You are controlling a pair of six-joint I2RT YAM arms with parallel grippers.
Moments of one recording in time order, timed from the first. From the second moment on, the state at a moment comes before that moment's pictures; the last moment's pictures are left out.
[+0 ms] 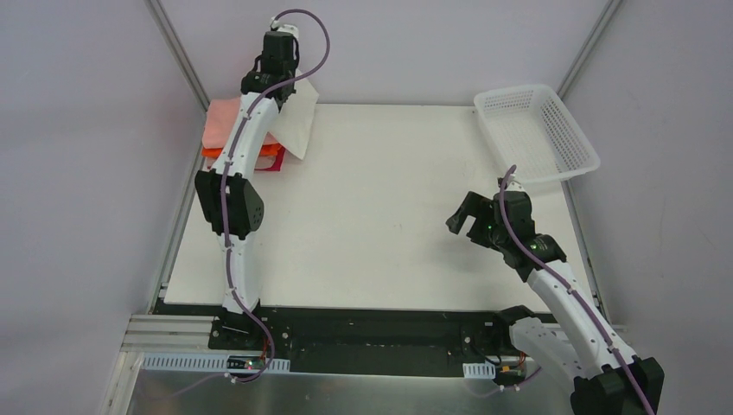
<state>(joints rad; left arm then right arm) -0.19 2.16 2.28 -0.65 -0.44 0.08 0.32 0.84 0.66 -0.55 0.03 0.61</state>
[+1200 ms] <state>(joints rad) 0.08 2.30 2.43 -0.65 -0.31 0.27 0.31 0.88 0.66 -0.55 0.07 0.61</state>
